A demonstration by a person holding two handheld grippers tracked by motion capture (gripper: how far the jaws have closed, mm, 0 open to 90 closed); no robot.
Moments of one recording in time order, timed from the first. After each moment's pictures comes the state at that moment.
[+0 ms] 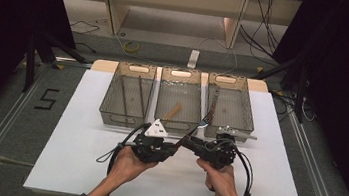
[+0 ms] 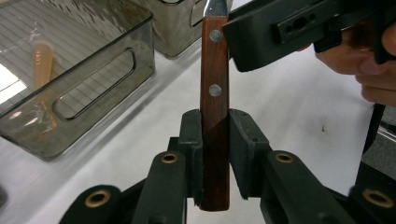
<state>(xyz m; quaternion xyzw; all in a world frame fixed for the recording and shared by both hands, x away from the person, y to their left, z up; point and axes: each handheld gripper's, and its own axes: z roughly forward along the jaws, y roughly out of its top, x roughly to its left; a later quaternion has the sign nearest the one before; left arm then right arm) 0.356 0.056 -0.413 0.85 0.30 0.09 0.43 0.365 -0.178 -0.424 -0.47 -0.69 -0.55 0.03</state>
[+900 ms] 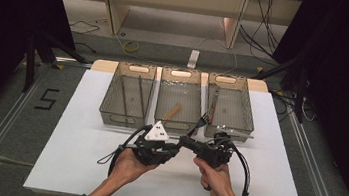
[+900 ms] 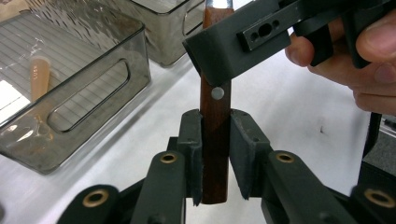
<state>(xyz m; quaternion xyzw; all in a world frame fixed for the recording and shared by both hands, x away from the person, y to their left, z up) 0.353 0.054 -0.414 0.85 0.28 0.09 0.44 0.368 -0.172 -0.427 -0.46 -0.67 -0.58 0.08</state>
